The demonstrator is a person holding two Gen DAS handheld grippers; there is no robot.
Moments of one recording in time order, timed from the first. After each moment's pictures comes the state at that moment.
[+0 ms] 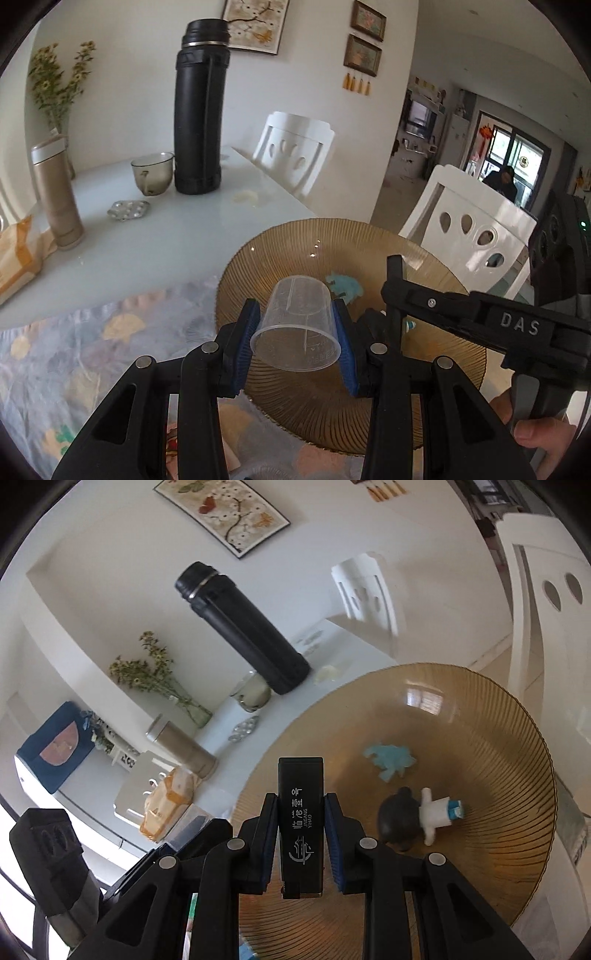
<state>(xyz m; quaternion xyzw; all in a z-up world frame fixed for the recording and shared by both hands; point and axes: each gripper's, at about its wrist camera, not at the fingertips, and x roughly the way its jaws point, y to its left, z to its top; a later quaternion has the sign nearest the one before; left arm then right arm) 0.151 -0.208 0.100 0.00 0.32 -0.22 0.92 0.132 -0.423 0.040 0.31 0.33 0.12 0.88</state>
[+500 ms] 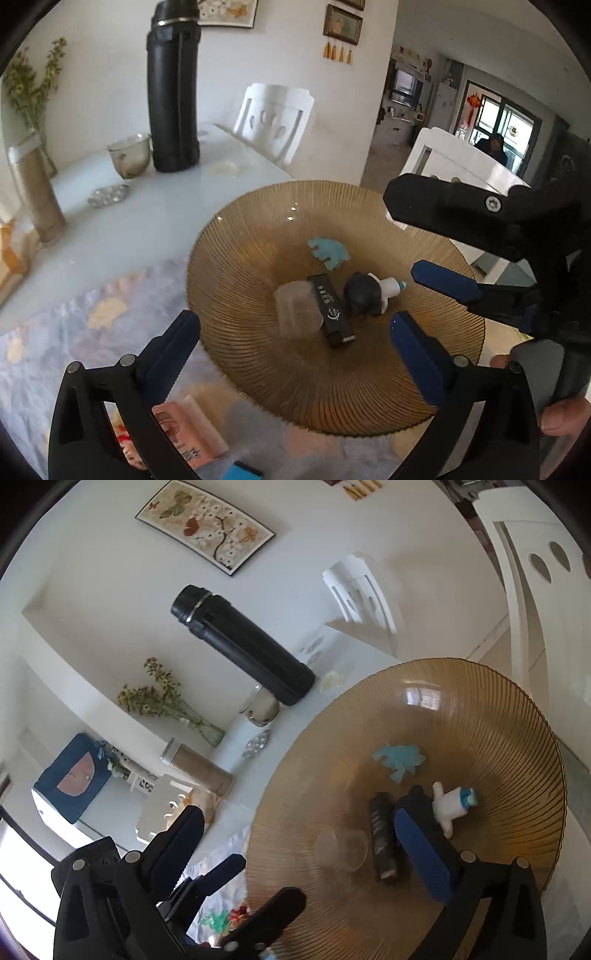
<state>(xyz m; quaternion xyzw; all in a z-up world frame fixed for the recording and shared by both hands) 0.143 -0.224 0.082 0.03 0.36 -0.24 0.90 0.123 -0.421 0.054 0.35 0.31 0.13 0.87</state>
